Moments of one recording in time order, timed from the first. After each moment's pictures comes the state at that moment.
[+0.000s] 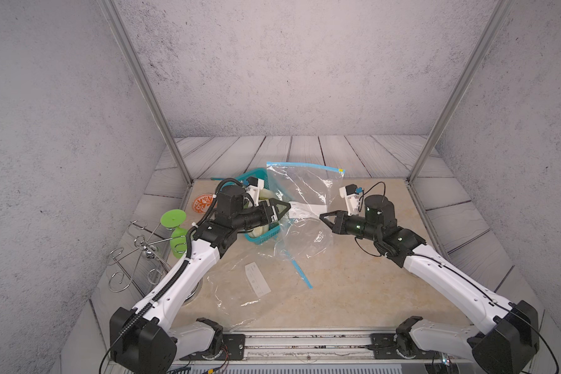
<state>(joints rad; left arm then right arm) -0.40 1.22 1.07 -0.20 0.56 -0.70 0.56 1.21 1.01 -0.20 -0.40 0.65</state>
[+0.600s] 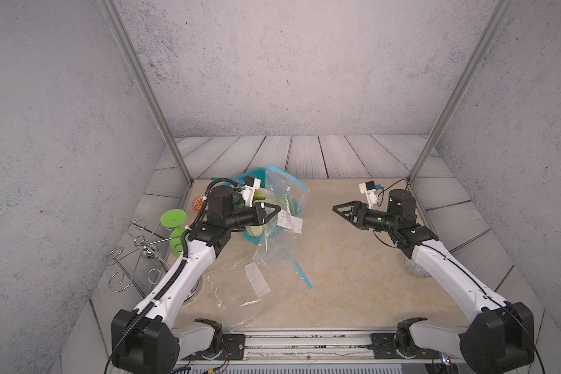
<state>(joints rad) -0.30 1.22 1.04 -0.16 0.79 -0.56 0.23 1.25 0.96 -0.10 -0.81 0.75</state>
